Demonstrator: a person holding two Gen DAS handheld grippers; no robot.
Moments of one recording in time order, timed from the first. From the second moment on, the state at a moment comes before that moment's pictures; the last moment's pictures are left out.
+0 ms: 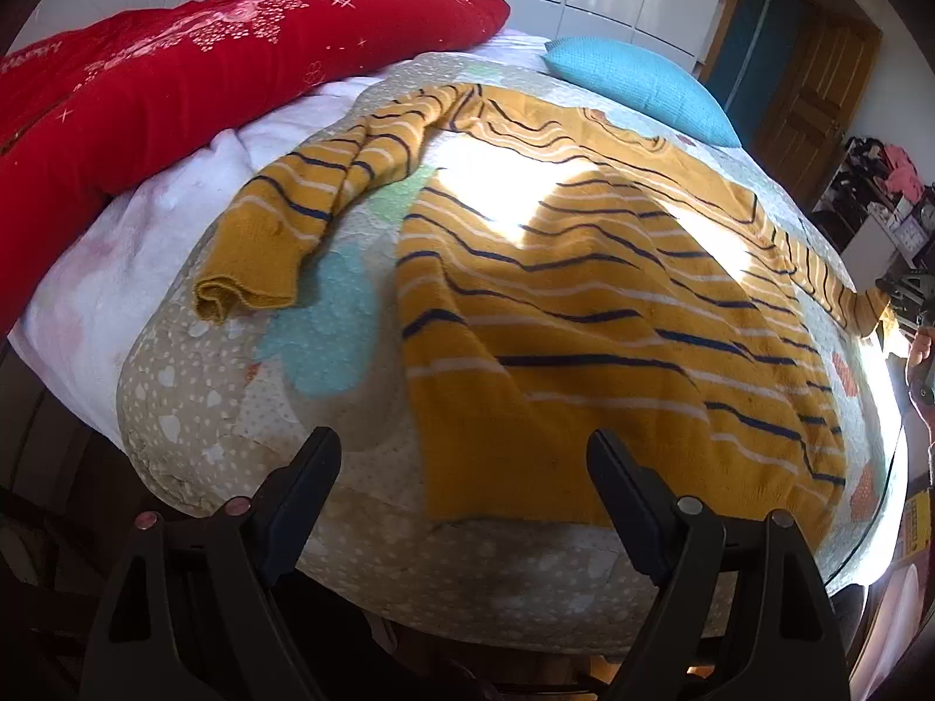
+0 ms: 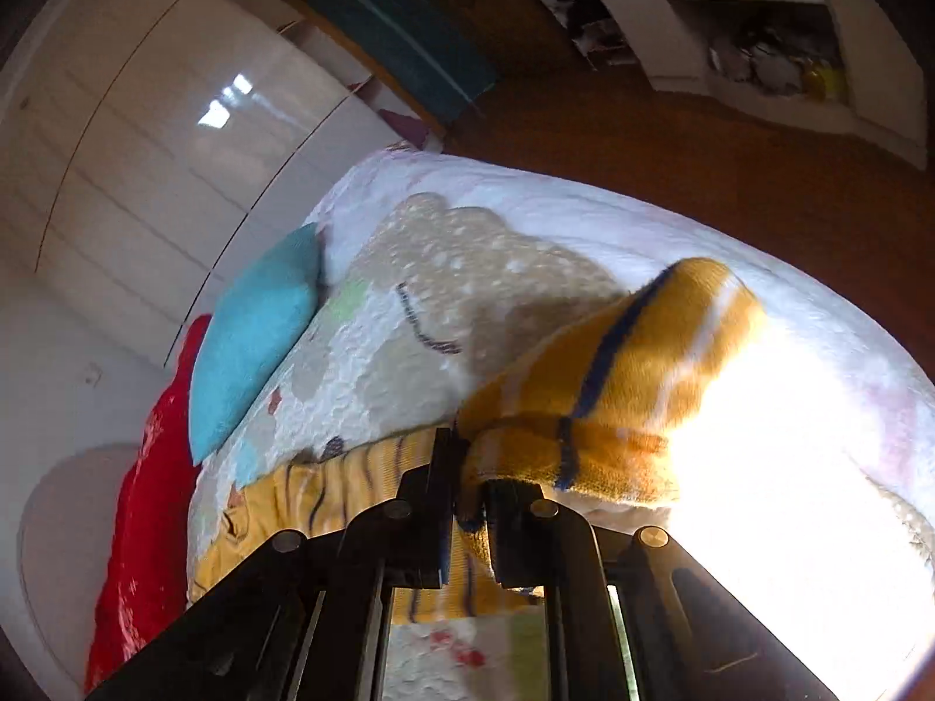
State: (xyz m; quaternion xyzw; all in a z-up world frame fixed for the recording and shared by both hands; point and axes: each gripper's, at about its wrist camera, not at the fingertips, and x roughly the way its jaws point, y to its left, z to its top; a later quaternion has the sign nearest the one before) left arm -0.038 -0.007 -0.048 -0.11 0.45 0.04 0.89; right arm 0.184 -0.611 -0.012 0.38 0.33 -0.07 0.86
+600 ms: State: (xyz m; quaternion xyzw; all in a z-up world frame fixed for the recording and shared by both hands) left arm -0.083 0.117 -0.087 -0.25 0.43 0.11 0.86; right arm 0.323 -0.094 -0.055 0.05 0.48 0.22 0.84
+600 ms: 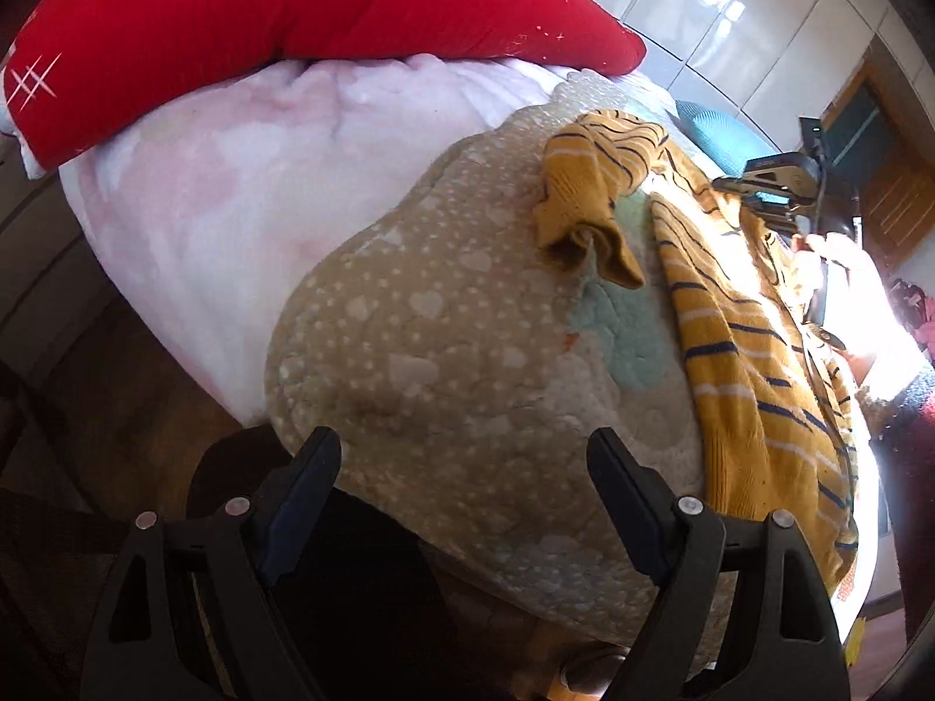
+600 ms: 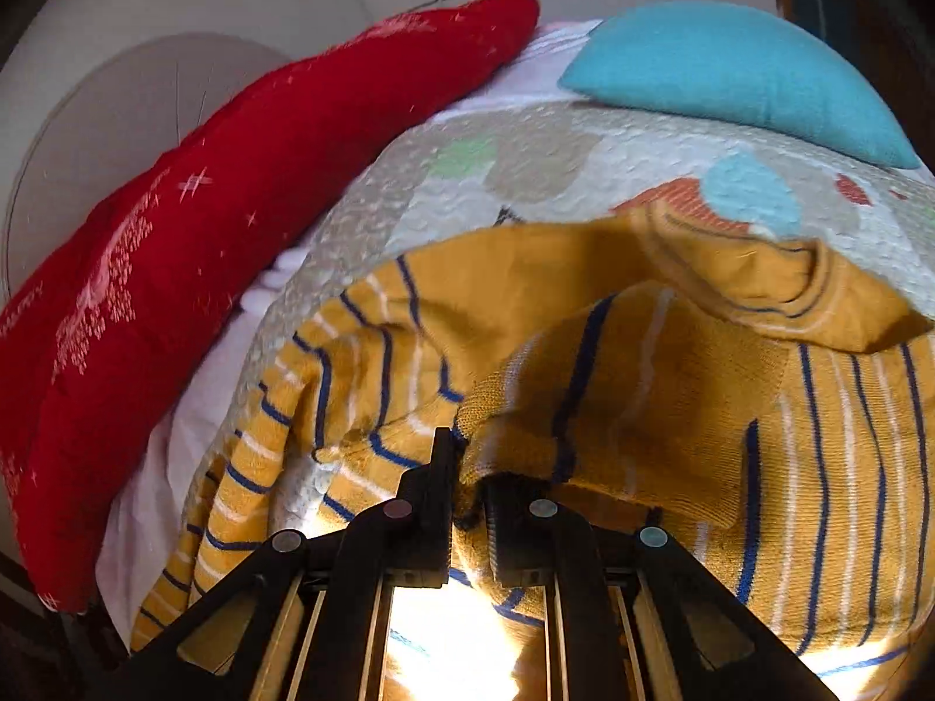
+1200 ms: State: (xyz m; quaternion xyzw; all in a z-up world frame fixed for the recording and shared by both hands) left arm -0.083 0.118 -0.092 -0.25 0.43 0.10 0.86; right arm 0.277 -0.156 -0.019 0.01 0.45 0.20 0.87
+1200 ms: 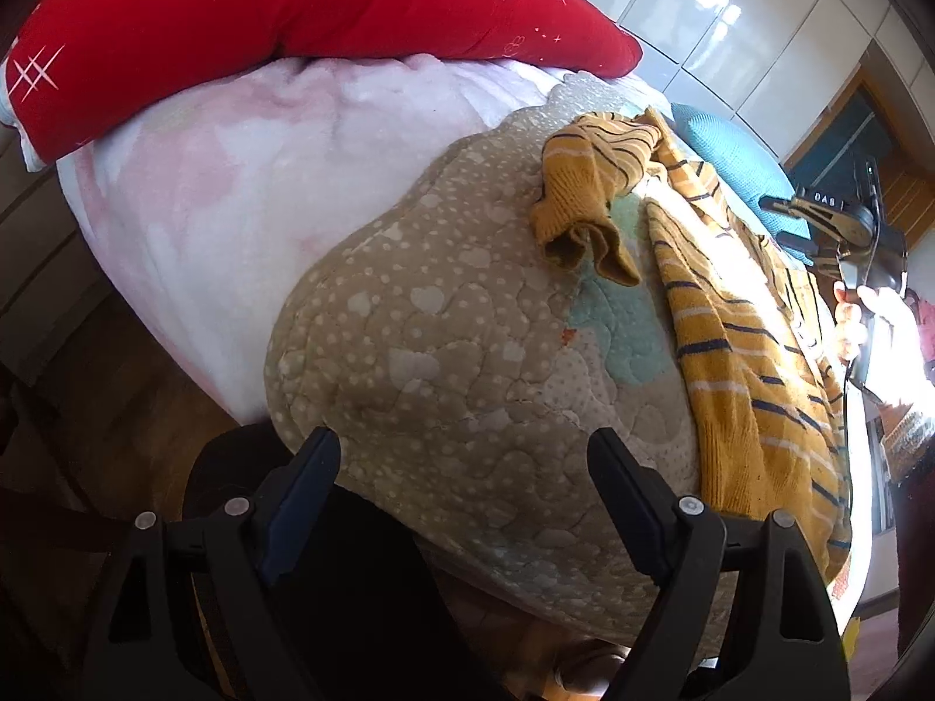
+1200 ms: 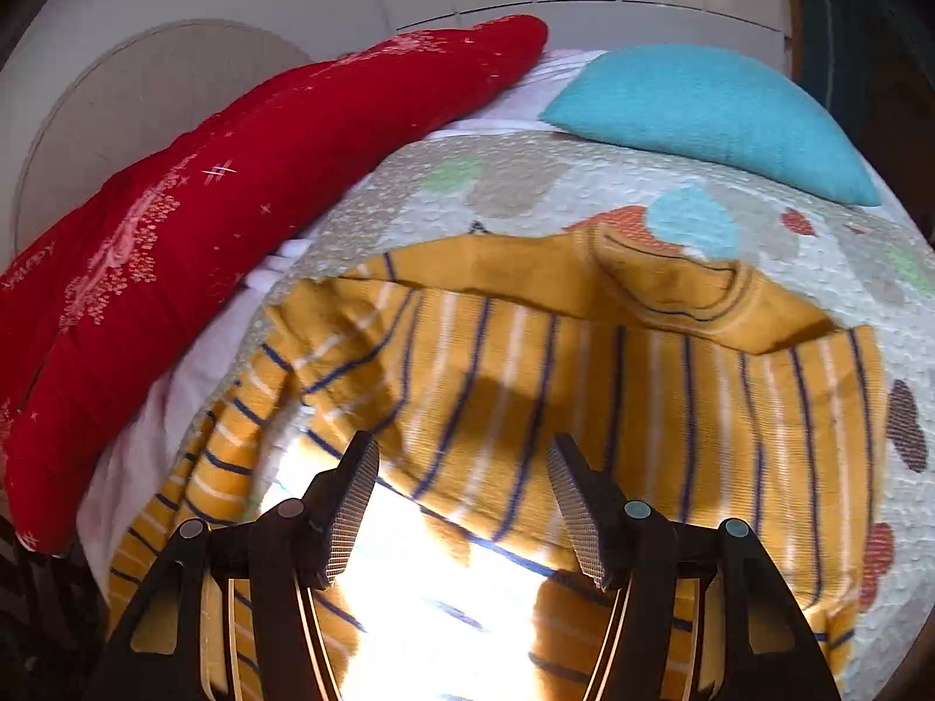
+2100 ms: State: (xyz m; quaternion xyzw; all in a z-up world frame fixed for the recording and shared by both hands) left arm -0.058 0.086 -0.088 -0.22 0.46 0.10 0.85; right arm 0.307 -0.364 -0.055 0.03 0.48 -0.05 0.87
